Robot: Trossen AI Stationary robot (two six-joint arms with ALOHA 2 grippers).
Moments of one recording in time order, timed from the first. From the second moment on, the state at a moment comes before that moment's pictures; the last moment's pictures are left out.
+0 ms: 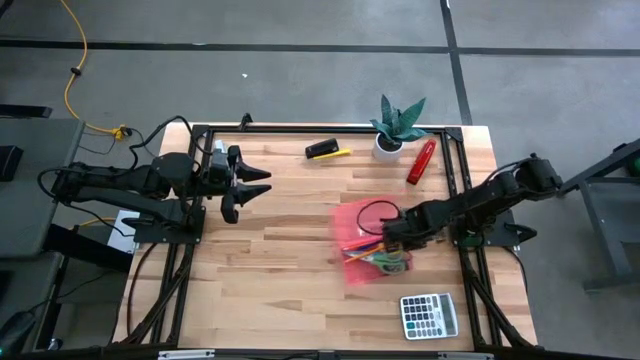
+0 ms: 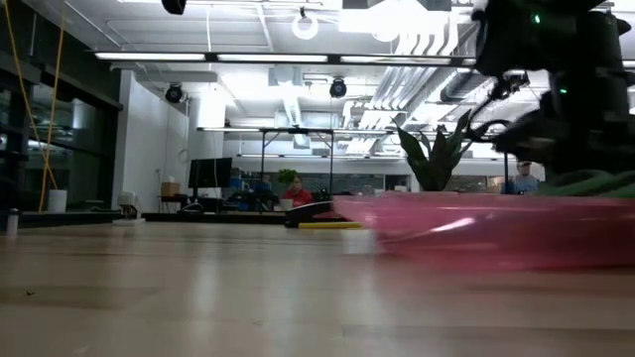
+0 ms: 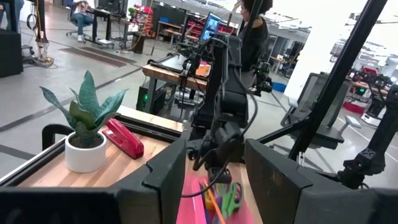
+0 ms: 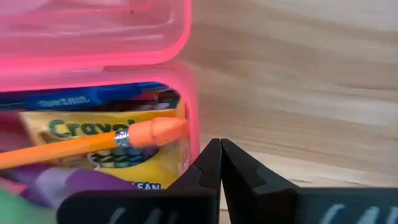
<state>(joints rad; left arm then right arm) 0.04 0.76 0.77 -0.03 -0.17 -0.25 0.24 1.43 0.72 -0.83 -0.11 1.61</state>
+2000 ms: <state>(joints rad) 0.10 0.85 0.77 0.12 -0.36 -0.23 -0.23 1.26 1.06 -0.15 -0.03 0.11</state>
